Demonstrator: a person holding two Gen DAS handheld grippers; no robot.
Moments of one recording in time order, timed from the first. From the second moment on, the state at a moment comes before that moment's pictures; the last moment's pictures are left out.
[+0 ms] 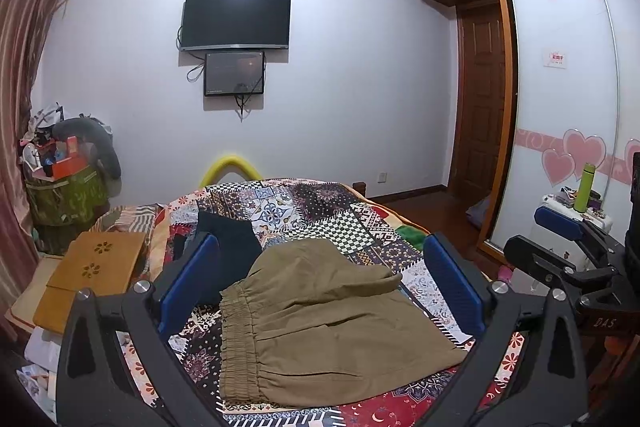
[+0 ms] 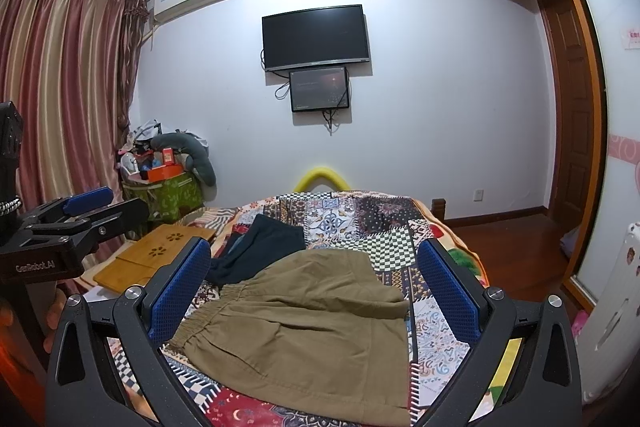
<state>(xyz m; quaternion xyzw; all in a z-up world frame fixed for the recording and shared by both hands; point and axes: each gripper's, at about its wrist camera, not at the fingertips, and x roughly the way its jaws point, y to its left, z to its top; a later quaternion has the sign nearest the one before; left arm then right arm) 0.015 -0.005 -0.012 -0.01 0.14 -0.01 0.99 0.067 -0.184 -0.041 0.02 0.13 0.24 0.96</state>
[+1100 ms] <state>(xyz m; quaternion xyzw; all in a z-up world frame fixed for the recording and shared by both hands) 0.106 0.033 -0.060 -0.04 0.23 0.02 0.97 0.137 -0.186 -0.088 0.02 0.22 0.22 0.95</state>
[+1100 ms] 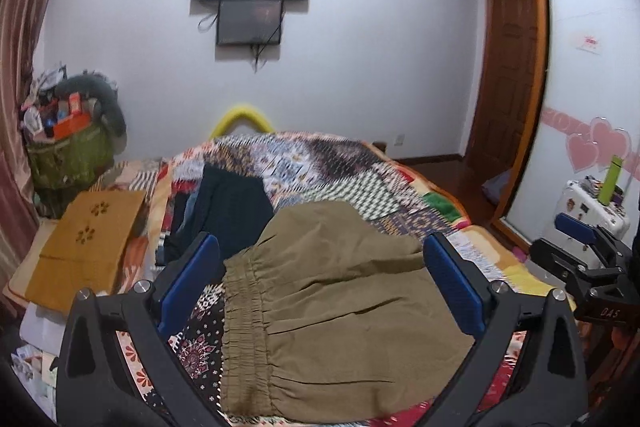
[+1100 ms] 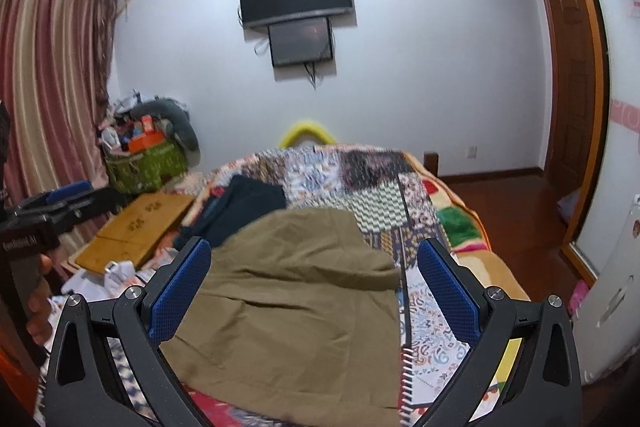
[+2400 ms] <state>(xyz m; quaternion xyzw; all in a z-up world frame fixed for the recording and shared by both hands) 0.260 0.138 -0.258 -0.08 0.52 0.03 0.85 0.317 -0.187 -0.271 -0.03 0.51 0.25 0.82</state>
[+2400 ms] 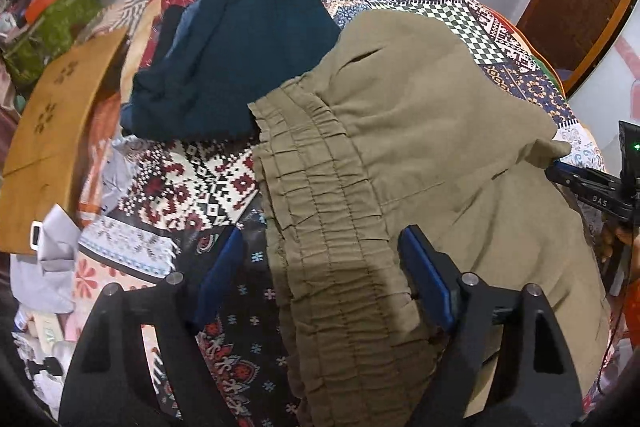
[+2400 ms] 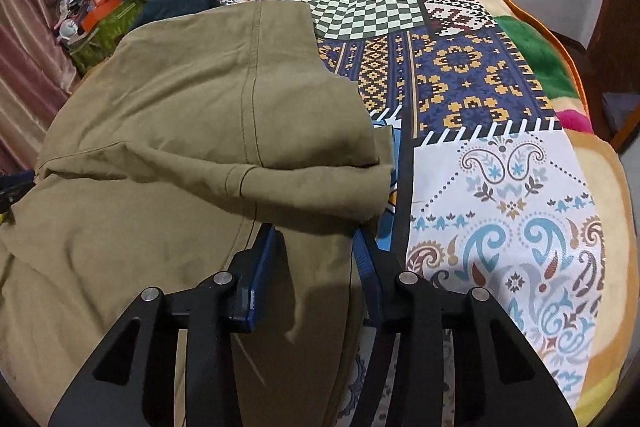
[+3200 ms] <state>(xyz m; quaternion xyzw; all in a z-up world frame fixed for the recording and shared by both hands) 0.246 0.133 -0.255 -0.02 0.50 0.06 0.86 0.289 -0.204 -0.265 -0.06 0.49 0.24 0.84</state>
